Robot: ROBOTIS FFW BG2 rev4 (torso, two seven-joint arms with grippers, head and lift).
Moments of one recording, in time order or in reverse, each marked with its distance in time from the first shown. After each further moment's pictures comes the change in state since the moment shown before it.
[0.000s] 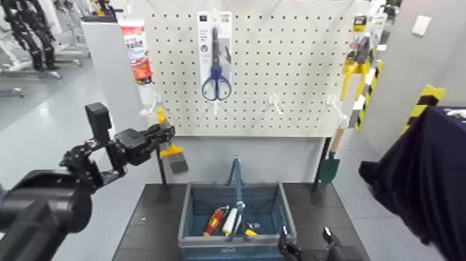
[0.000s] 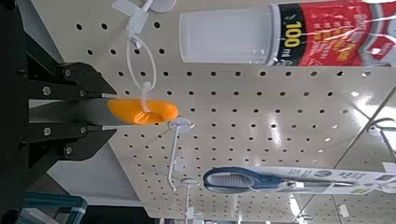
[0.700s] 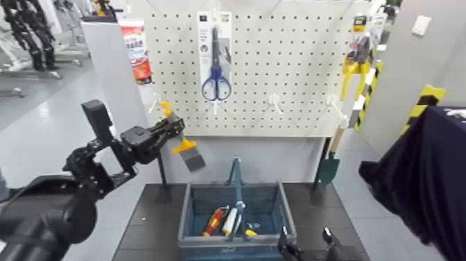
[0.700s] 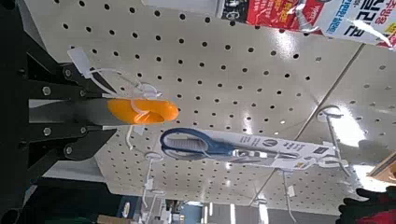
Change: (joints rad) left arm 0.113 -0.027 0.023 -0.244 0.137 0.112 0.088; right arm 0.002 0.001 -0.001 -0.001 0.000 0.003 0.000
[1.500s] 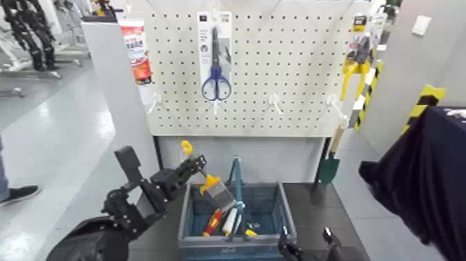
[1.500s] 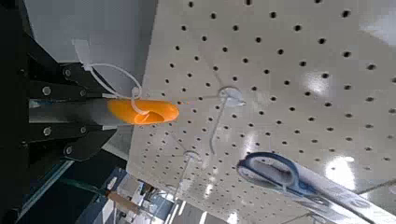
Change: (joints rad) left arm 0.042 -0.053 -0.155 0.199 0.259 -0.062 0.079; right arm 0.000 0.001 0.001 0.002 -0.006 -0.010 0.000
